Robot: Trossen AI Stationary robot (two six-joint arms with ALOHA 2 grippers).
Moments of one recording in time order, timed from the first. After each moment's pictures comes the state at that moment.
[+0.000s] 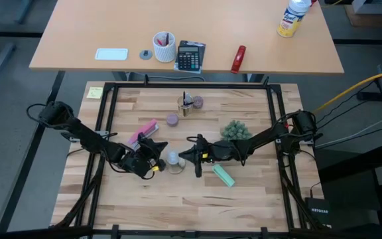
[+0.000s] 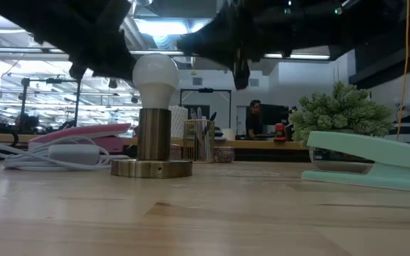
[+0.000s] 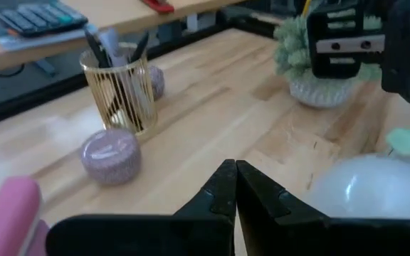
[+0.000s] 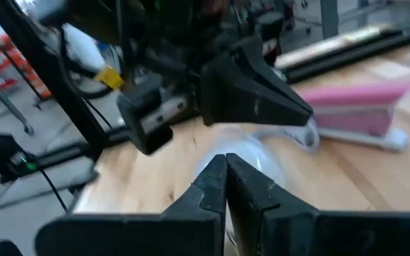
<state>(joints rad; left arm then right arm) -0.48 1.41 0.63 0.09 -1.05 -0.69 0.23 1.81 0.85 0.83 0.21 0.39</state>
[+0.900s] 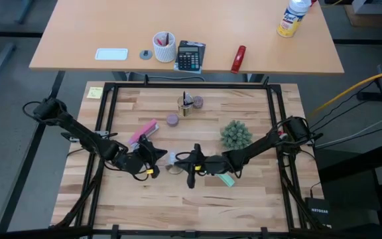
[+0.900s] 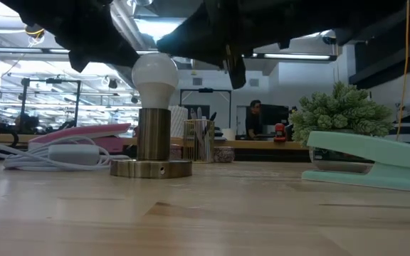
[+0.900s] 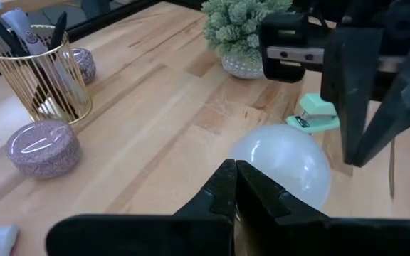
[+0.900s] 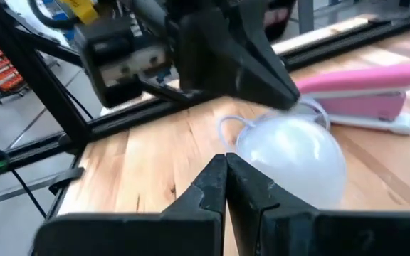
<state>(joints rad) -0.50 1.29 0.63 0.03 -0.81 -0.62 0.34 1.92 1.01 0.70 0.41 0.41</state>
